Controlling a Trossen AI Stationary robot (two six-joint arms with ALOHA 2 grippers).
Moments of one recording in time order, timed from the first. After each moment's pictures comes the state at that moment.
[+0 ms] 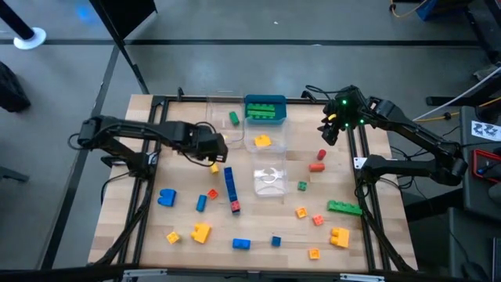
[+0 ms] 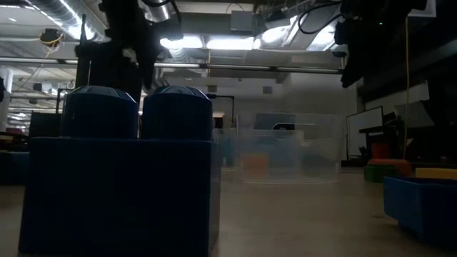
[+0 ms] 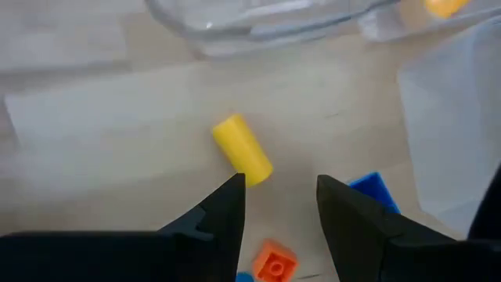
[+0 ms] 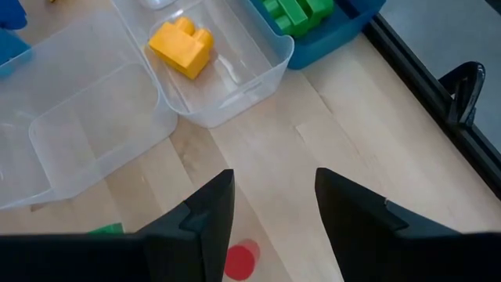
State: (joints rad) left arm 0.01 1.41 1.17 -1.08 -0.24 -1.36; right arm -0.65 0.99 1.00 -0.94 -0.15 -0.09
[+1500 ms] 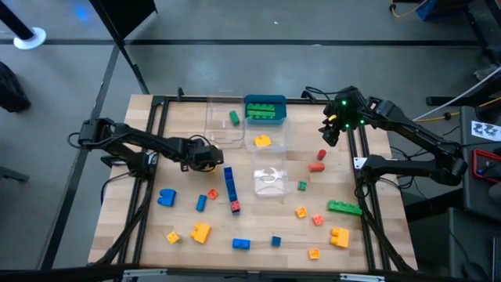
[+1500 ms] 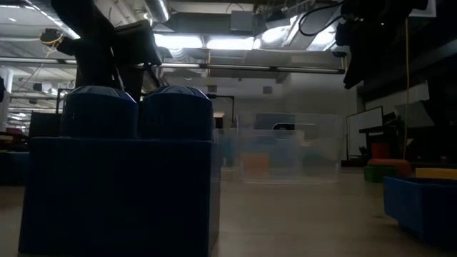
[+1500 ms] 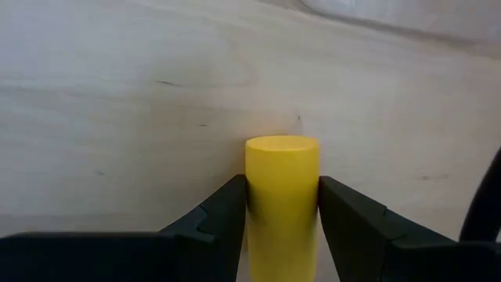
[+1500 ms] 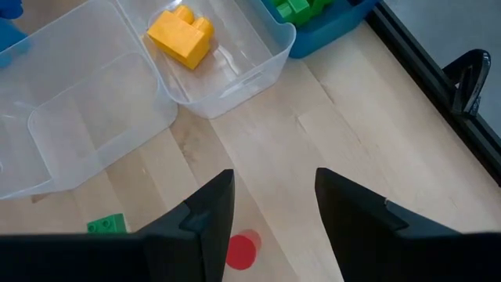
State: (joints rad) left arm 0.06 1.42 0.64 -0.44 -0.21 -1.61; right arm -0.65 0.99 1.00 -0.97 -0.15 -0.09
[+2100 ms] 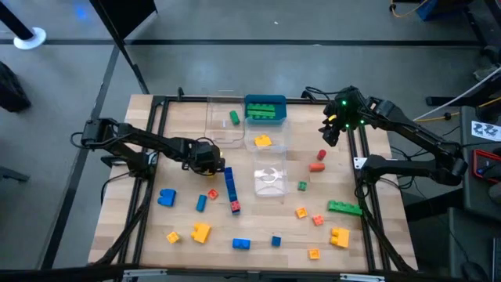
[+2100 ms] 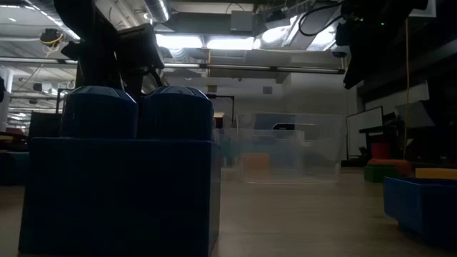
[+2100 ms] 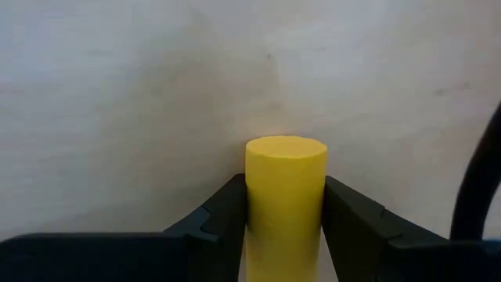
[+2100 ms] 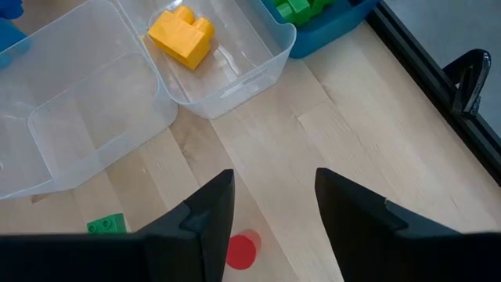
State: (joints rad) left arm 0.05 1.46 0.64 -0.43 -0.05 -1.38; right arm -0.65 0.99 1.00 -0.97 -0.15 -0.09
